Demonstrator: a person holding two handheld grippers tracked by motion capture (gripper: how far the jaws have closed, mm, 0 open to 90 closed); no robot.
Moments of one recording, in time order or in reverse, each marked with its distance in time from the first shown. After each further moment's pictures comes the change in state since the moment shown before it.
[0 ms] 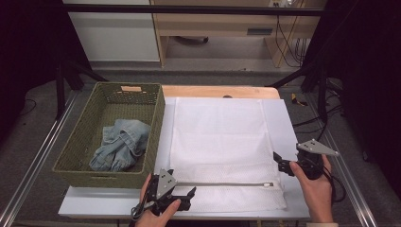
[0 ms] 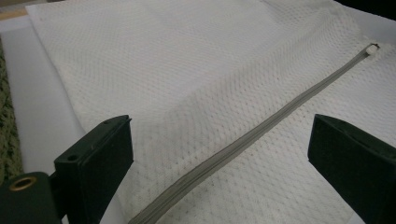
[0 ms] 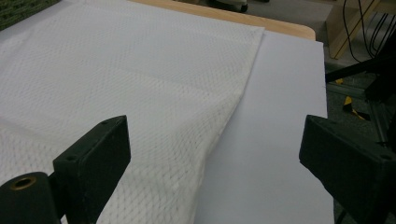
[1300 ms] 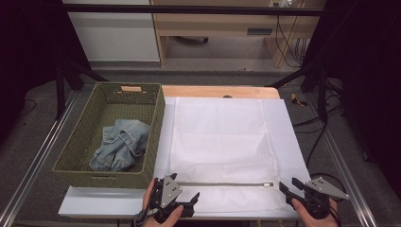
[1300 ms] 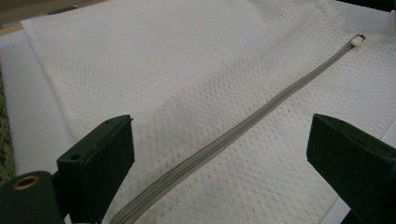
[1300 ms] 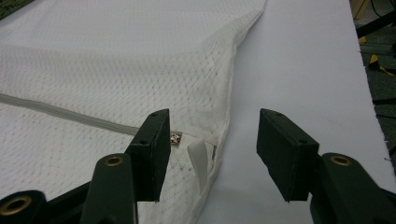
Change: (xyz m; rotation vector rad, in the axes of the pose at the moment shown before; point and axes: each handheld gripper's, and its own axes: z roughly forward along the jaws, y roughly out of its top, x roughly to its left) left arm -0.017 -0.005 -0.004 -0.015 0.009 0.058; right arm 0.021 -0.084 -0.041 0.031 0.048 0.123
